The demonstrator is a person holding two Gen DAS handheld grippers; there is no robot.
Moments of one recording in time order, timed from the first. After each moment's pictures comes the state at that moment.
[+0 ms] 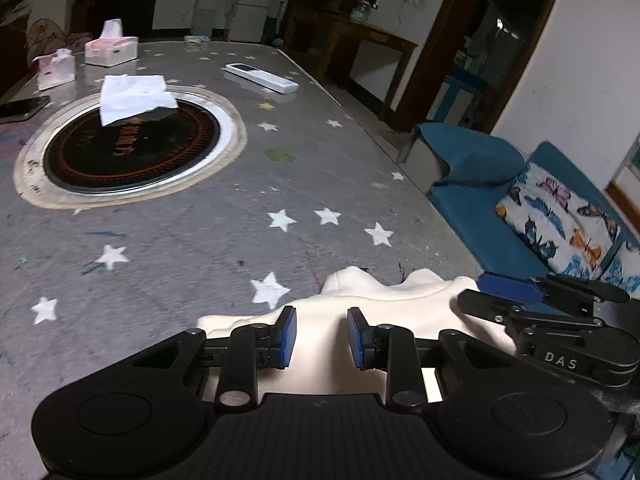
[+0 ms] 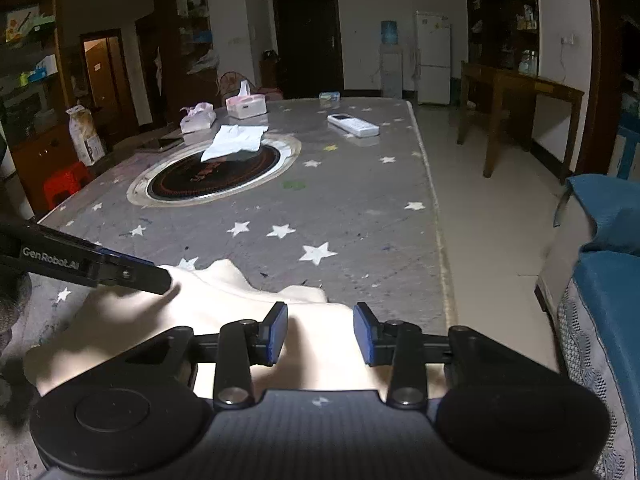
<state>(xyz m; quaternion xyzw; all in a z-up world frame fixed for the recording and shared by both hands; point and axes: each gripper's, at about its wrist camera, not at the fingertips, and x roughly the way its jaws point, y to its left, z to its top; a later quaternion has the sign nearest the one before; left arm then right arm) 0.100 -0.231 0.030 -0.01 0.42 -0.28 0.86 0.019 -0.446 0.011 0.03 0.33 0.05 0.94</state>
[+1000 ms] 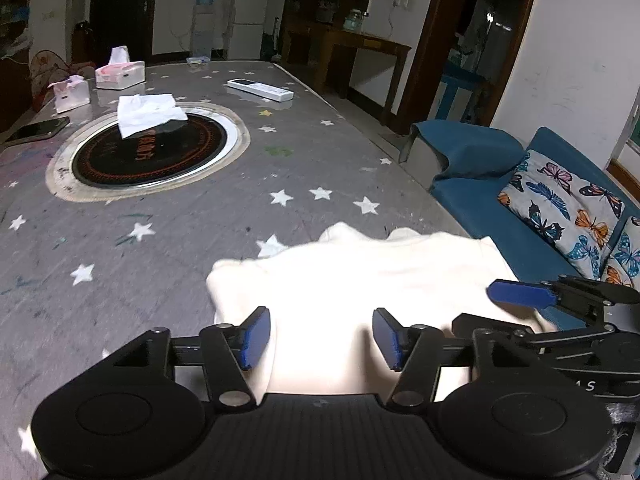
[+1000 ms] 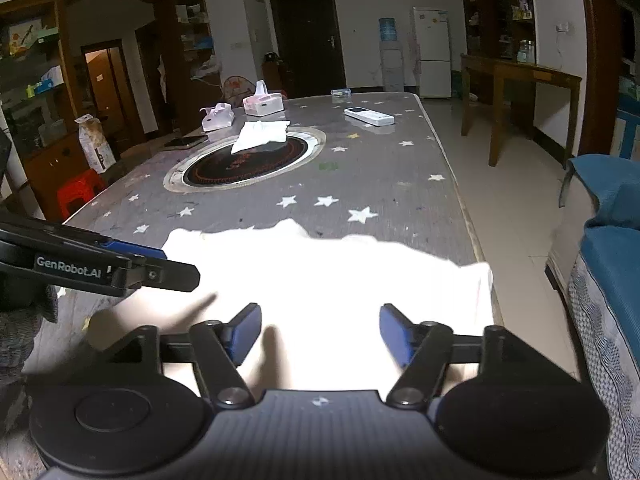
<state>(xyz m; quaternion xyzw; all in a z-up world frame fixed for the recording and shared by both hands) 0.032 -0.208 0.040 0.02 0.38 -0.27 0.88 -0.049 -0.411 0.019 0.06 0.32 0.05 0.94</state>
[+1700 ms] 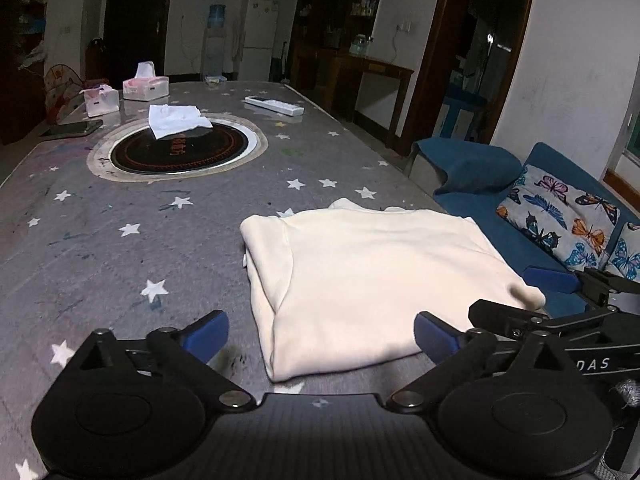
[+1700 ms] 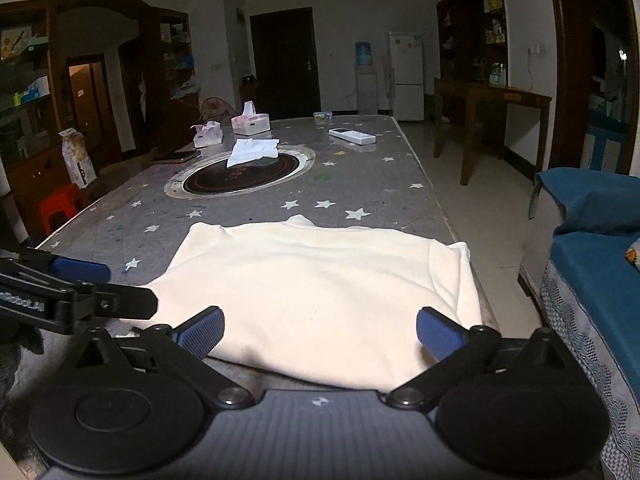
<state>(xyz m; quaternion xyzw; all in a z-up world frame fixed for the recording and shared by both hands) -0.037 -0.163 0.041 0.01 0.34 -0.27 0.90 -0.108 -0.380 0.029 0.04 0.29 0.00 0.96</state>
